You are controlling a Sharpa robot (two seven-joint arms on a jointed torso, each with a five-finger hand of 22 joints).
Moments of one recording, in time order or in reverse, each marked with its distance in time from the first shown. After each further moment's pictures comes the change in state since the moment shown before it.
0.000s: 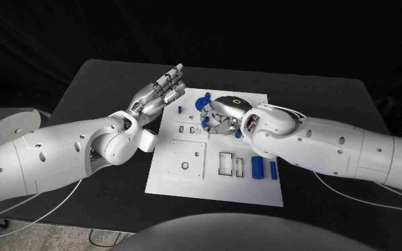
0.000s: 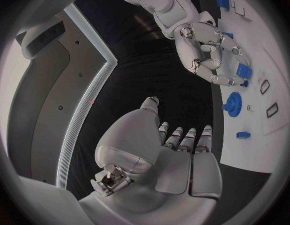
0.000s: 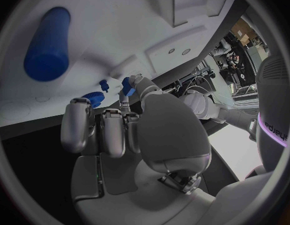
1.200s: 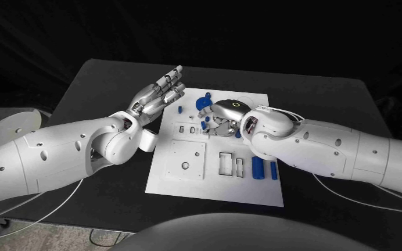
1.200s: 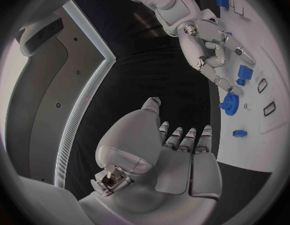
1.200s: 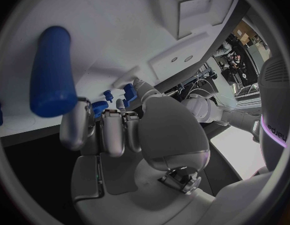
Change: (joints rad) left arm -0.003 0.002 0.000 -0.010 0.027 0.003 -0.014; left_hand 0.016 0.008 0.023 -0.017 0.005 0.009 0.013 0.004 0.001 -0.003 0.003 0.000 0.000 0.005 0.005 0.000 0.000 0.000 0.000 0.000 0.005 0.000; right arm -0.016 0.012 0.001 -0.022 -0.001 0.029 -0.017; right_hand -0.056 -0.034 -0.029 0.009 -0.359 -0.228 0.027 -0.272 -0.083 0.000 0.014 -0.023 0.000 0.000 0.015 -0.006 0.000 0.000 0.005 0.013 -0.031 0.000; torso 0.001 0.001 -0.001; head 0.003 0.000
